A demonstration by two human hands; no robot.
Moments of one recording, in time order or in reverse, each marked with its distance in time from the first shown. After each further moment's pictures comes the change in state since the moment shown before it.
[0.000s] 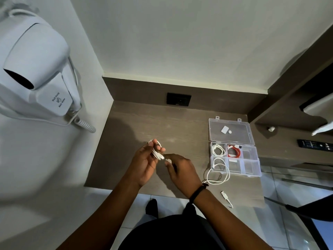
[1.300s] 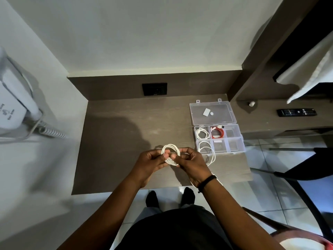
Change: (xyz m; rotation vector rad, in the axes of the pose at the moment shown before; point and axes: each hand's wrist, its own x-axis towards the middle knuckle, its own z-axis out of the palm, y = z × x) left_hand 0.006 -0.061 0.007 0.600 -0.072 -0.216; right_hand -0.040 0.055 -0.030 1.162 0.165 0.774
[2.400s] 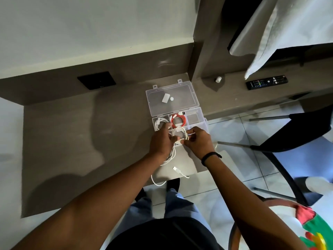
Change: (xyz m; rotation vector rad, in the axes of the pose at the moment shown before) left_hand 0.147 -0.054 0.197 1.098 0.170 0.162; right_hand 0.059 -0.045 -0.206 -0.900 0.398 -0.124
